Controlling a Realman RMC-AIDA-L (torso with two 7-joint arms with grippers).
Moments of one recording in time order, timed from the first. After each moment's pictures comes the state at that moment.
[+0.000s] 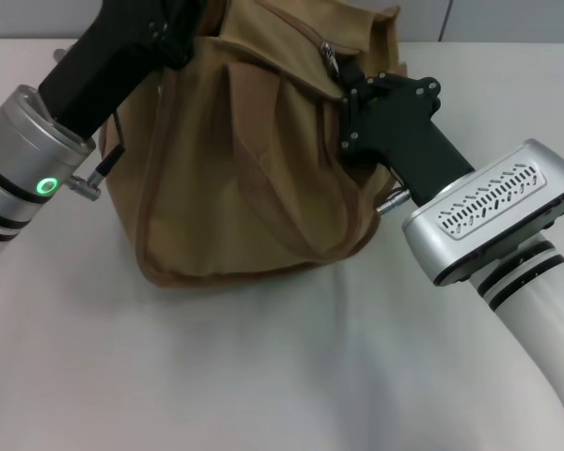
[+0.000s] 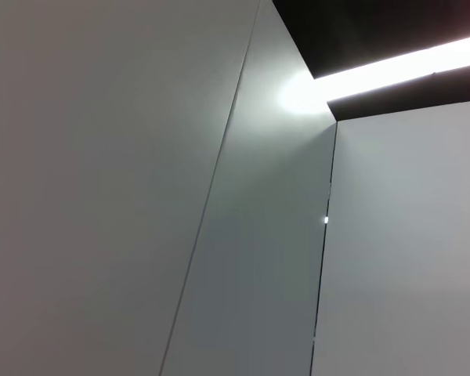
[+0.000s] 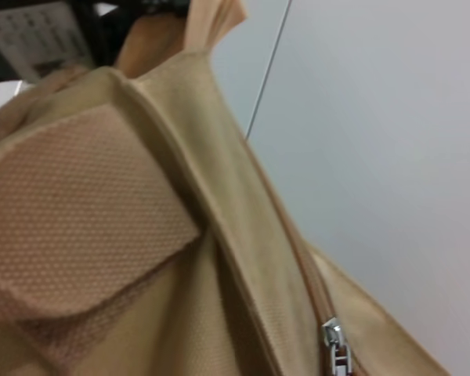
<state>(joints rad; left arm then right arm) -0.68 -2.08 0.21 0.05 1.66 1.81 -0.84 0.28 2.09 0.77 0.92 -2.43 -0.73 -0.56</state>
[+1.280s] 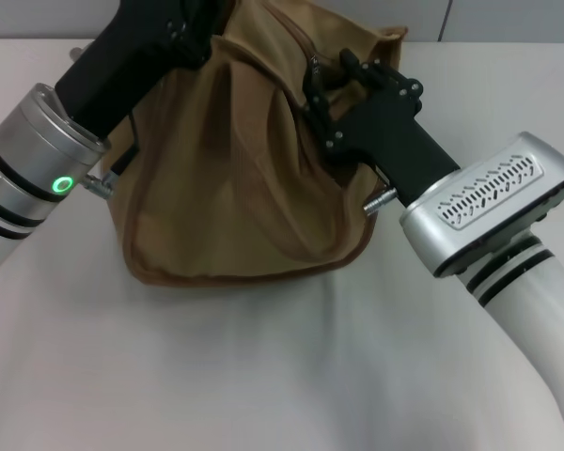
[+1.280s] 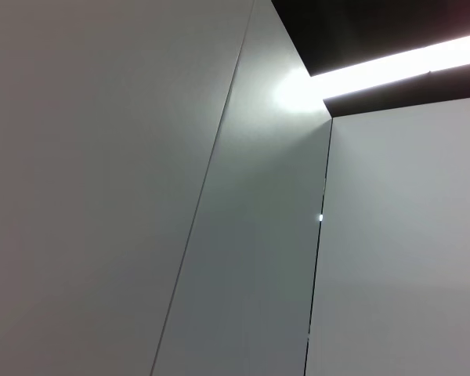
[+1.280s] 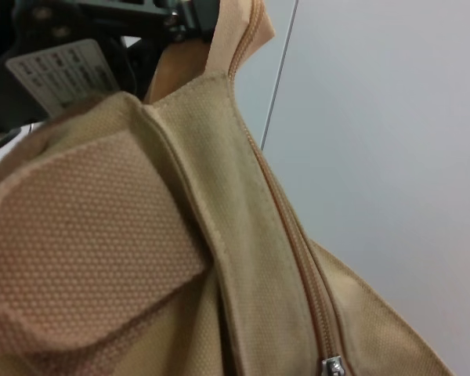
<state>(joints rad) -0.70 -2.08 0.22 0.03 1.66 1.80 -0.82 0.33 2.09 0.74 0.89 -2.43 -0.75 -0.45</state>
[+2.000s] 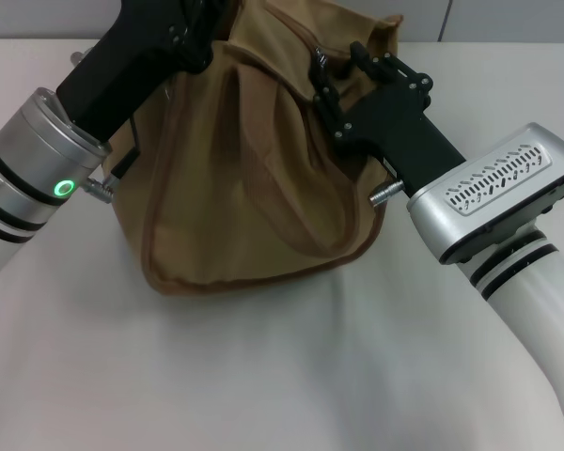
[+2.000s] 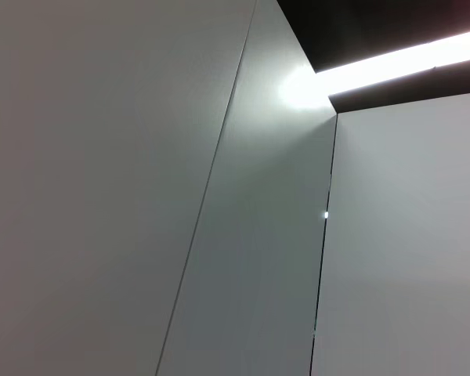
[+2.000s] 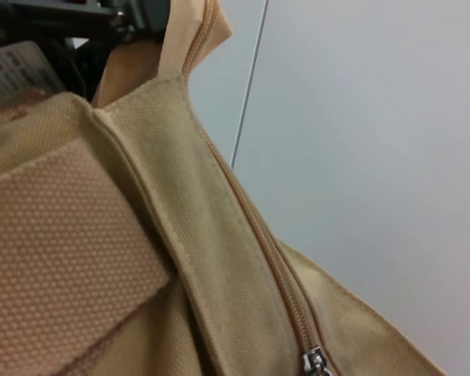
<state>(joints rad) -0.69 -2.08 0.22 0.02 1.66 1.79 -0.80 0.34 2.09 0.74 0.87 -2.38 -0.75 -0.45</state>
